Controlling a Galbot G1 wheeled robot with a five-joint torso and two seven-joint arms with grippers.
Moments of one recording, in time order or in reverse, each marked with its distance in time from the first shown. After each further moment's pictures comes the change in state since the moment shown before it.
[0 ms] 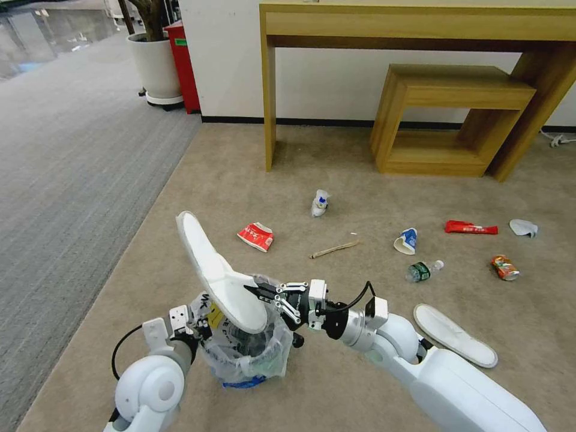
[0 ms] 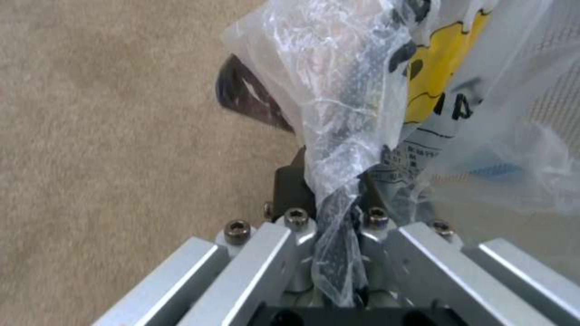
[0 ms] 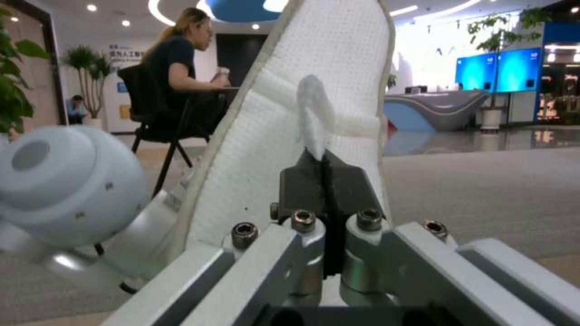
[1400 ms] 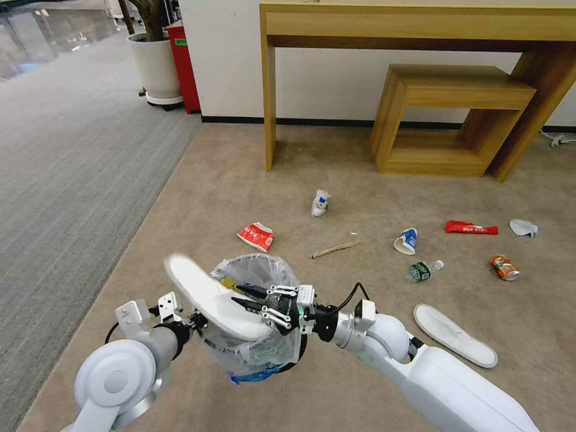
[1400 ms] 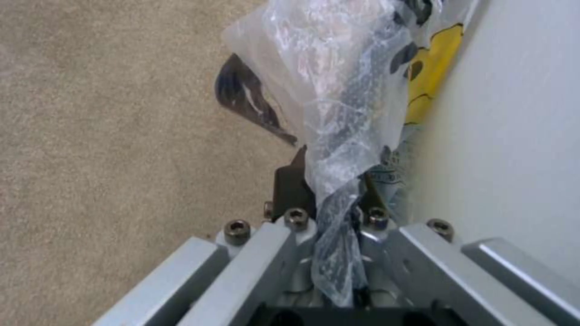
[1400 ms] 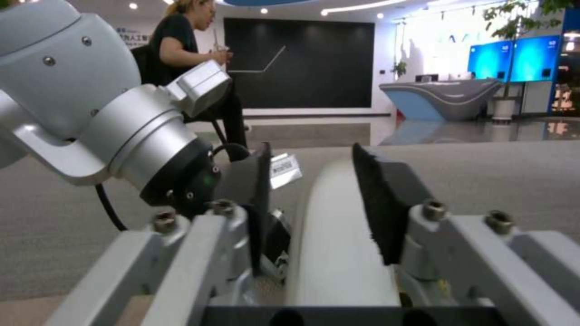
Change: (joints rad) left arm -0.018 0.090 -0.059 -0.137 -0.404 0.008 -0.173; right arm 0.032 0.019 -0.051 -0.036 -0.044 -0.003 0.006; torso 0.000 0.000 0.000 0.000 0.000
